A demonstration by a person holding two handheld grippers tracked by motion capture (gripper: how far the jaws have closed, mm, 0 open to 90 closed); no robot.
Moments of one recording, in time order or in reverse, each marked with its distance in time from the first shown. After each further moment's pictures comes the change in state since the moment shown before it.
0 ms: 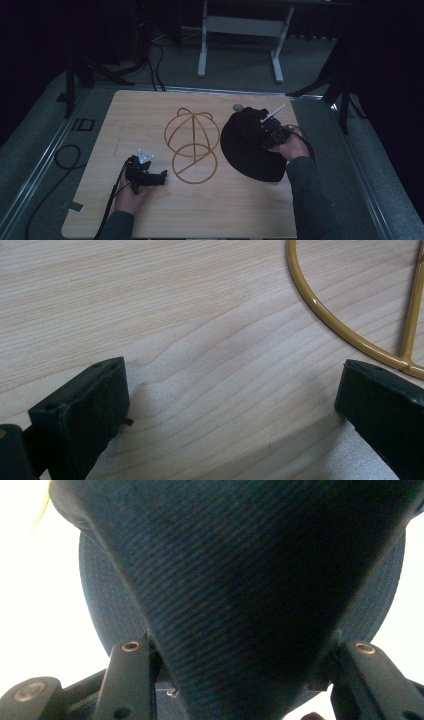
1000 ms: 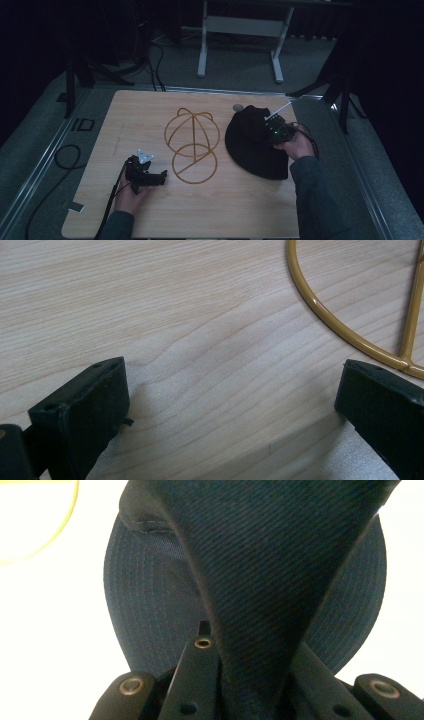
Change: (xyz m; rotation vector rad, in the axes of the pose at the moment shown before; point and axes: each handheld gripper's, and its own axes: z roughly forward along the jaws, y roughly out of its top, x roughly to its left) left arm 0.000 0.000 0.000 0.000 0.000 0.001; right arm -0.002 -0.004 -0.024 -0.054 0.006 -0.032
